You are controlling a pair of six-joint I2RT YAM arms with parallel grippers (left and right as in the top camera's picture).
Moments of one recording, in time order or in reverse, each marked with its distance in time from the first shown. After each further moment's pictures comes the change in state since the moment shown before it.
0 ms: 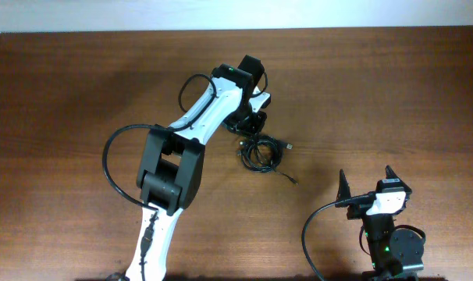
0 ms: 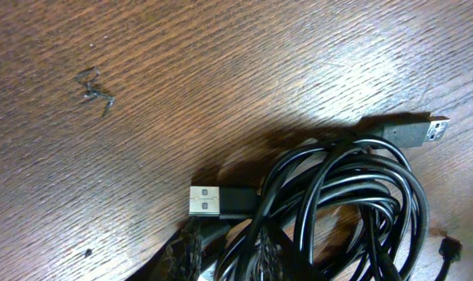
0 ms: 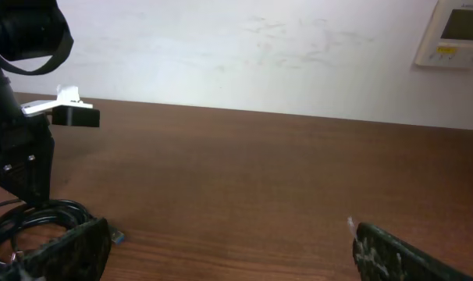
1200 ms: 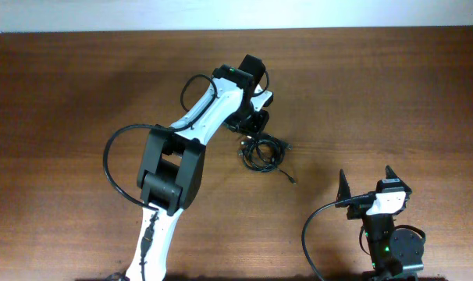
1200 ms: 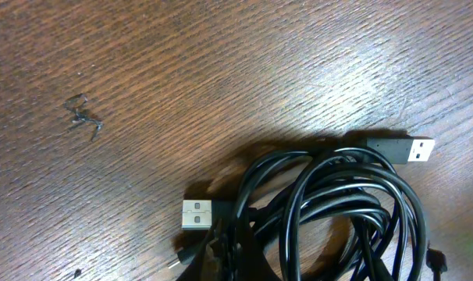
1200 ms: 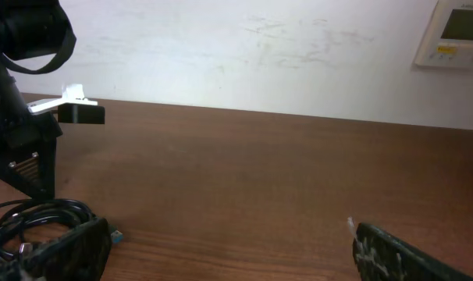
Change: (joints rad) left arm -0.002 0.000 -0.004 0.038 0.019 -0.004; right arm 0.000 0.000 0.000 0.000 0.000 0.000
